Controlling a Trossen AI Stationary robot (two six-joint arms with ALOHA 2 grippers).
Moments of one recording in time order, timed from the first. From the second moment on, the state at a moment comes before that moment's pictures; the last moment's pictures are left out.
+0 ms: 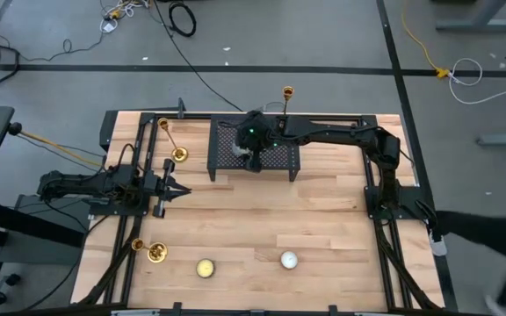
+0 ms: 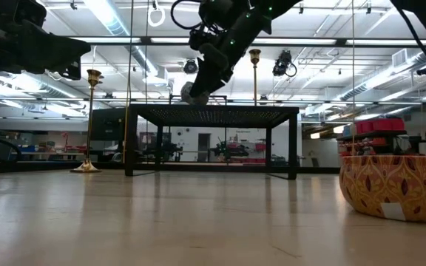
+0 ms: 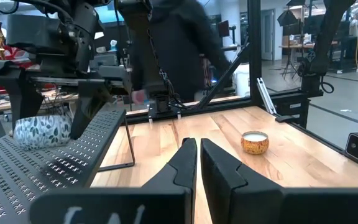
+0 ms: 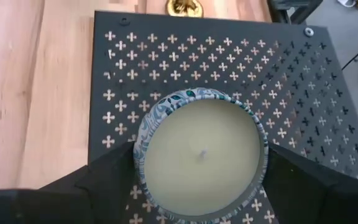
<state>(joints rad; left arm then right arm) -0.04 0.01 0.01 0.07 0.05 0.11 -0.25 1.97 1.74 -0.63 0.02 -0.25</state>
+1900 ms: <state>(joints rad) -0.04 0.01 0.01 0.07 0.05 0.11 -0.24 1.79 1.74 -0.75 0.01 -0.30</state>
